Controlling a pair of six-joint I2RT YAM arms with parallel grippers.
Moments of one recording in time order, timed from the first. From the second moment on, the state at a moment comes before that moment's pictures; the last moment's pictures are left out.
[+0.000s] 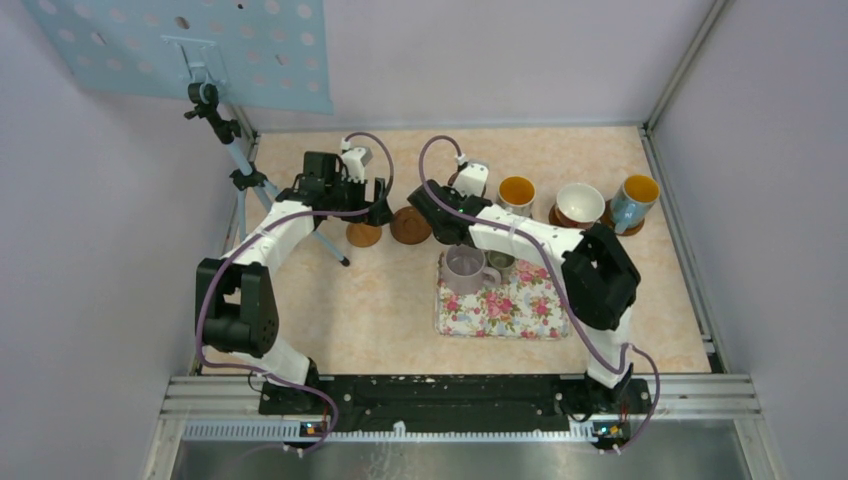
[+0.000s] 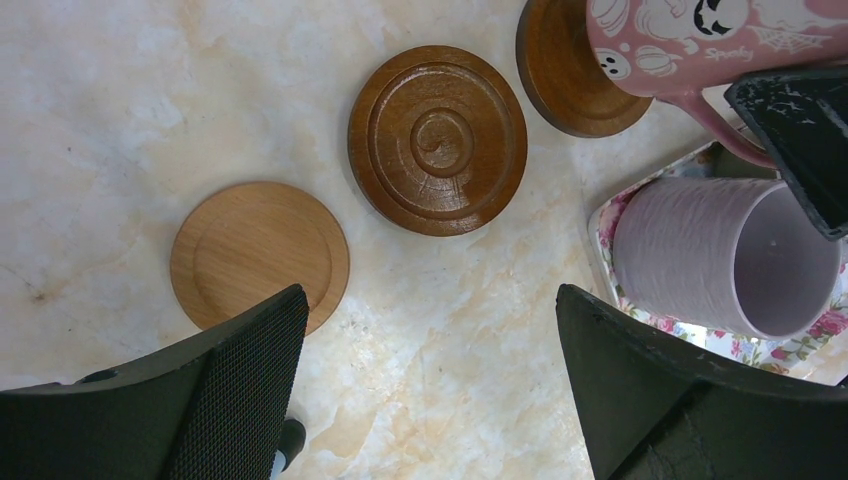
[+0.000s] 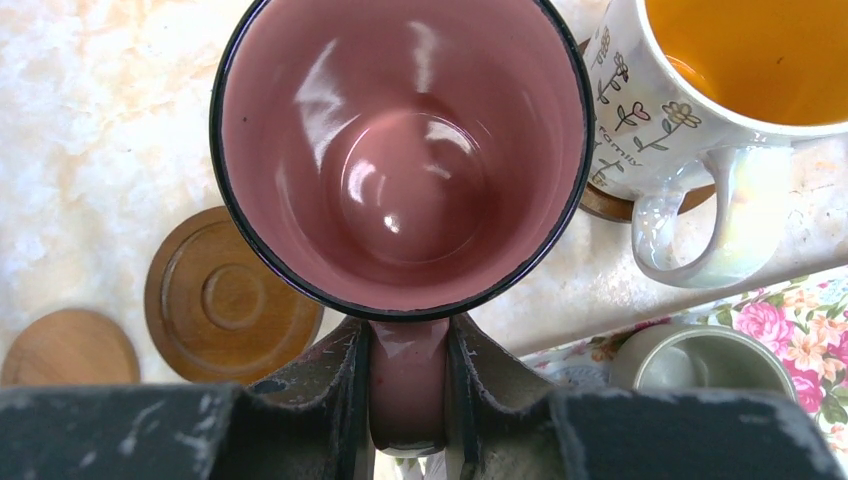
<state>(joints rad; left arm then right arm) -0.16 1.58 1.15 -0.36 0.46 -0.03 0.88 1.91 1.53 -0.57 0.83 0.99</state>
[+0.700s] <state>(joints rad) -0.14 1.58 1.15 -0.36 0.44 -0.03 0.87 1.99 1.54 -0.54 0.86 1.00</state>
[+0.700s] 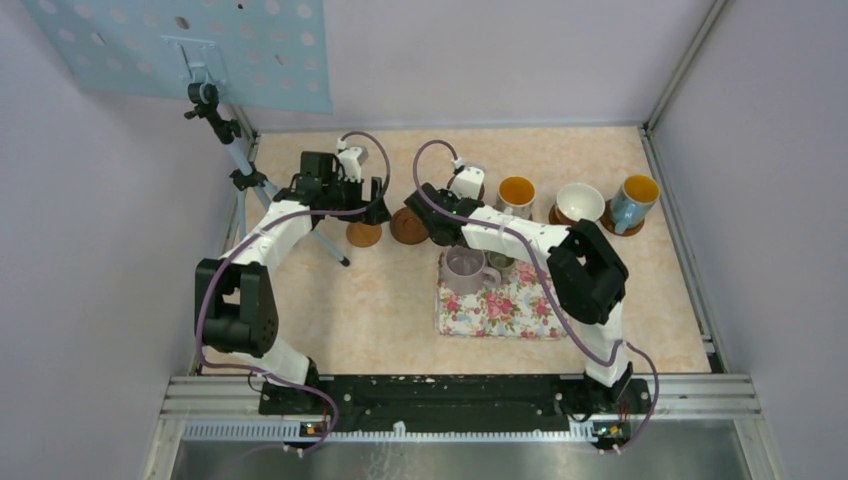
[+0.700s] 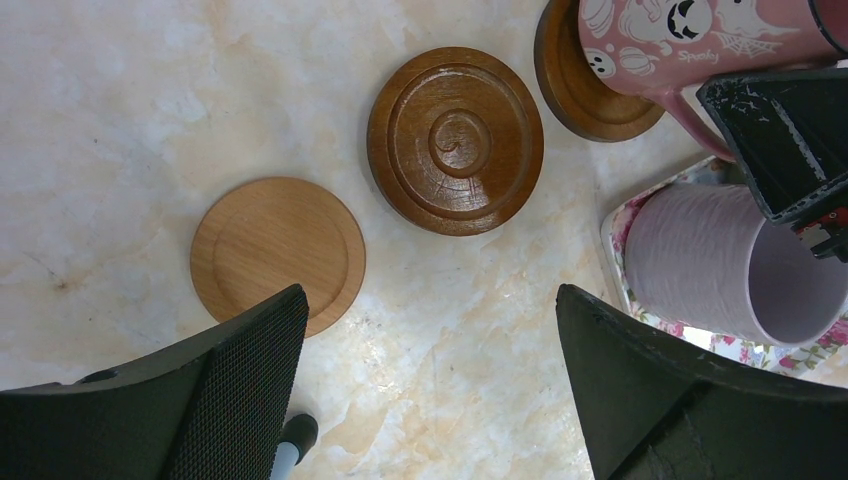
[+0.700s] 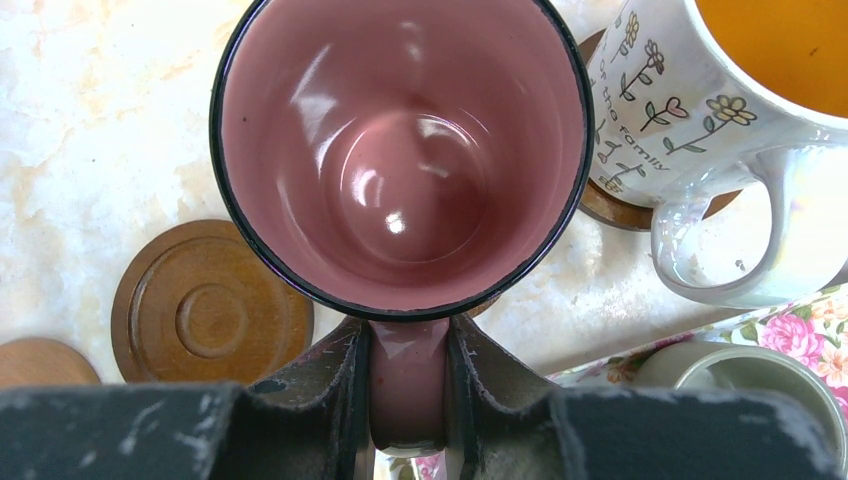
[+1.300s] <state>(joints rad) -0.14 1.58 1.14 -0.35 0.44 -0.03 0.87 1.99 1.54 -0.58 0.85 1.03</state>
